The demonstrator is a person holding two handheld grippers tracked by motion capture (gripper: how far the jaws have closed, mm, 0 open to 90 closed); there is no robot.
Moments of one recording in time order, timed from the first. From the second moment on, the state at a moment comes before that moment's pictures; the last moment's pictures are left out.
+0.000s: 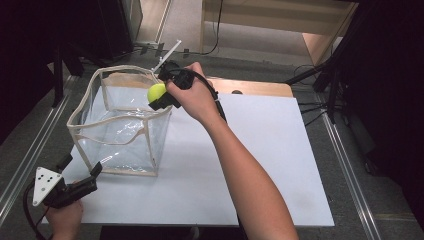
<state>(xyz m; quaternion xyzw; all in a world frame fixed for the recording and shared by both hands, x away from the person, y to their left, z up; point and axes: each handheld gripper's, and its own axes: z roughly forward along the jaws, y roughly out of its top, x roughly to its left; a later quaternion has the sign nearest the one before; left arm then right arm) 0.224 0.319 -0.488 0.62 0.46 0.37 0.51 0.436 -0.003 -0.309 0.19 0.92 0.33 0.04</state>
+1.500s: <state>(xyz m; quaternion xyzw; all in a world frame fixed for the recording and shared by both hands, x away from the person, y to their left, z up) 0.224 0.318 -0.488 0.63 0.45 0.37 0.51 0.416 -0.032 -0.316 0.20 0.91 0.35 0.04</state>
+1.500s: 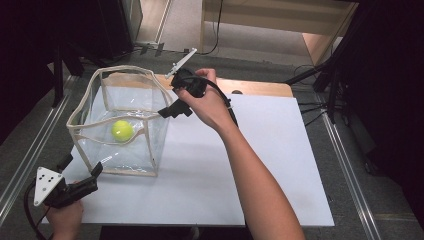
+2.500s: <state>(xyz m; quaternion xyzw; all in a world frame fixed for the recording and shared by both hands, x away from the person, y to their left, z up) 0.224 0.318 -0.488 0.63 0.45 0.37 0.51 0.396 -0.054 -0.350 0.22 0.92 0.32 0.05</state>
